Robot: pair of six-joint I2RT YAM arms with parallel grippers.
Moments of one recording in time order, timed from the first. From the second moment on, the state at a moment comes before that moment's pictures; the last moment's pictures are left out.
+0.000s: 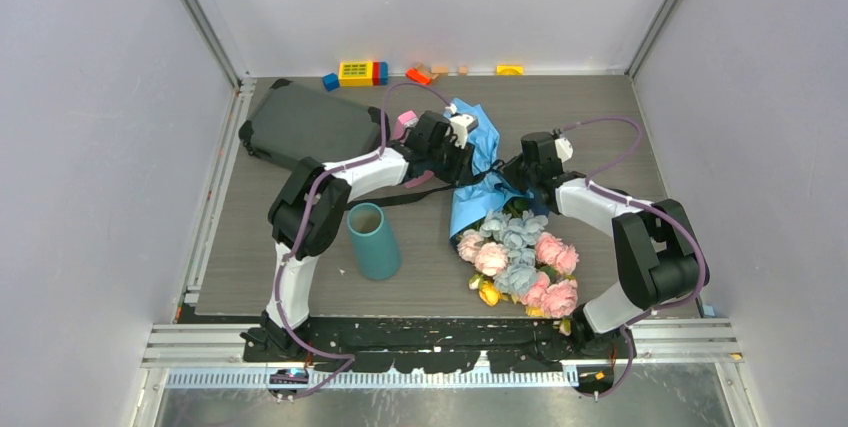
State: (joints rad) left arm -0.68 2.07 1.47 -0.09 0.34 -0.19; right arm 0.32 1.54 0.80 0.05 0.13 1.11
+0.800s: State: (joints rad) left arm -0.69 2.07 1.47 -0.01 0.39 -0.19; right arm 0.32 1.54 0.80 0.05 0.12 1.11
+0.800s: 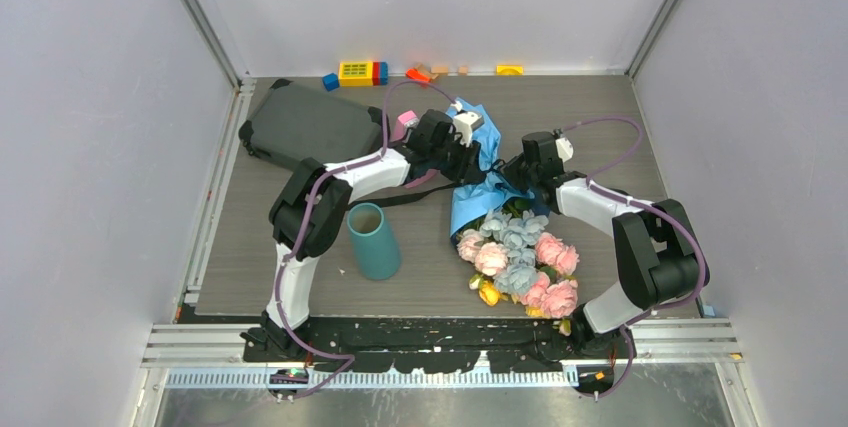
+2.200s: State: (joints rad) left arm -0.70 2.06 1.44 0.08 0.37 -0.21; right arm 0.29 1.51 0.77 0.04 0.13 1.11
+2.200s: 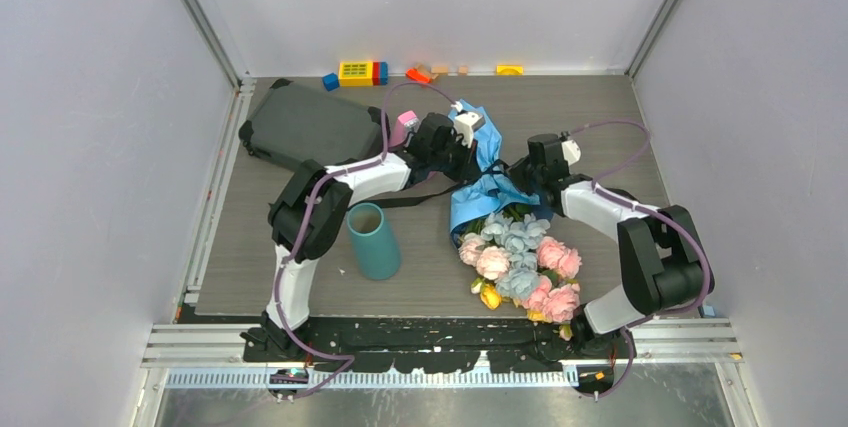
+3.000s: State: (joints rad) left arm -0.68 2.04 1.40 0.08 0.37 -0.26; right arm 0.25 1.46 0.78 0.03 0.00 1.03
